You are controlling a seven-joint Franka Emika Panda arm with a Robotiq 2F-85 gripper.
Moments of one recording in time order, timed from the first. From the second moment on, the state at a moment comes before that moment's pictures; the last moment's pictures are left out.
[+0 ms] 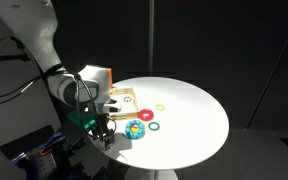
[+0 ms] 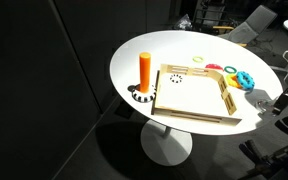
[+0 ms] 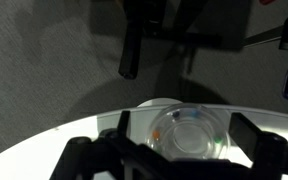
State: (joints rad) arm -0.07 0.16 -0.11 -2.77 -0.30 2.75 0.02
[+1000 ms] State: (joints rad) arm -0.01 0.24 -0.14 -2.72 -0.32 2.81 0.05
